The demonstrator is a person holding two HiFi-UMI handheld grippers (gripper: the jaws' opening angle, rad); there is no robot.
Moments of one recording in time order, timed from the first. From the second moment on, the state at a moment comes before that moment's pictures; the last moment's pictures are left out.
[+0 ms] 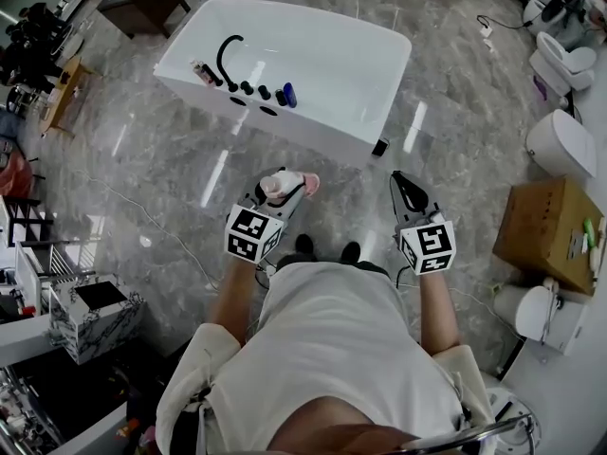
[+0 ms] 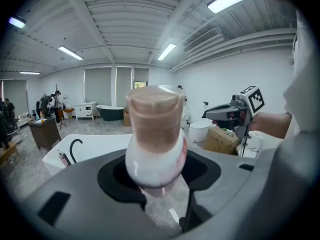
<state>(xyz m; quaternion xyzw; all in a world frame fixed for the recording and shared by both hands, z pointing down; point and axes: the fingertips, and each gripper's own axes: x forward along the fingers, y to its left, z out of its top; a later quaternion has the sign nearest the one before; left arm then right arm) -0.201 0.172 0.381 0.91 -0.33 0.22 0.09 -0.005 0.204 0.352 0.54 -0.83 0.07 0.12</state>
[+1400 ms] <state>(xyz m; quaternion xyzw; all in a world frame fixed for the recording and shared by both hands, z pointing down) -0.151 0.186 0.403 0.89 -0.38 0.22 0.13 0.059 0.205 0.387 0.50 -0.85 0.09 0.12</state>
